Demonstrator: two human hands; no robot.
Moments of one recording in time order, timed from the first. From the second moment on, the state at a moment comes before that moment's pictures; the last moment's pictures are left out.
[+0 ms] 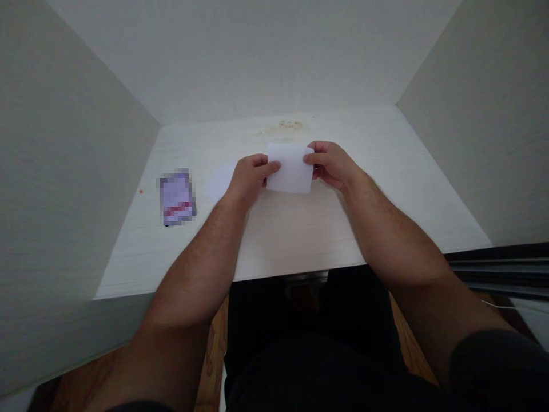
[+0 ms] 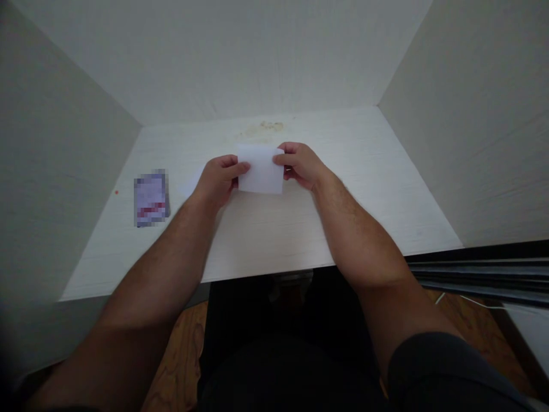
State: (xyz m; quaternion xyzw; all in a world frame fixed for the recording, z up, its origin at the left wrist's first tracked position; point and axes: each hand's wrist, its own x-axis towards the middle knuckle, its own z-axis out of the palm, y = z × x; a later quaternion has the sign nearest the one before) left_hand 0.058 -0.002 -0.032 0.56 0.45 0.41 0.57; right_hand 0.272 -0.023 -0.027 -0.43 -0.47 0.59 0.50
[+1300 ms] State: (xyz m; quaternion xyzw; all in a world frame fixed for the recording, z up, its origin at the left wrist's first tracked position) left_hand 0.050 -0.015 -0.023 0.43 0.41 0.47 0.65; right_hand 0.254 -0.036 -0.023 -0.44 -0.53 0.43 0.58
